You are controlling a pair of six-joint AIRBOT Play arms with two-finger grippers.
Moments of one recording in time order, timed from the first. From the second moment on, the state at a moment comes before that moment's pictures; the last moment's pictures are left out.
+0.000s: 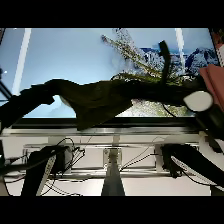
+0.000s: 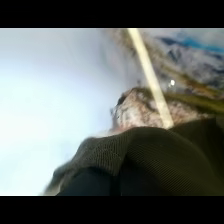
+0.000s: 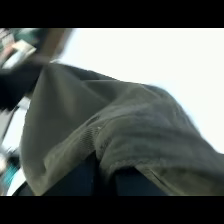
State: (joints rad) left arm 0.08 -0.45 0.64 0.88 -0.91 -1.26; right arm 0.54 -0.86 0.90 -0.77 0.72 1.58
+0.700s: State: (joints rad) left arm -0.06 -0.94 0.55 0.97 -1.13 -1.23; right arm 0.33 -1.16 0.79 -1.03 1.10 1.53
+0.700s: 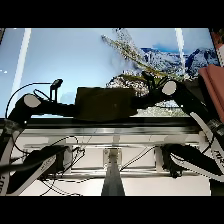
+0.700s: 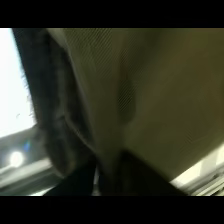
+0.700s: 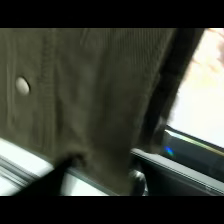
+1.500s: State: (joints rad) left arm -0.06 -1.11 0.55 0.85 -1.03 -1.23; right arm 0.04 -1.26 0.77 -0.84 1.10 1.35
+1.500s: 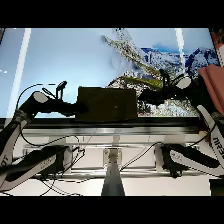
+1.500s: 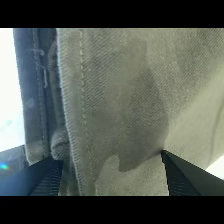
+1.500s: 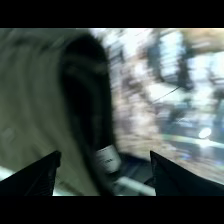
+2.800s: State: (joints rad) left arm -0.06 -1.10 0.65 0.94 -0.89 -1.15; right arm 0.25 -1.47 1.02 -0.54 1.02 0.97
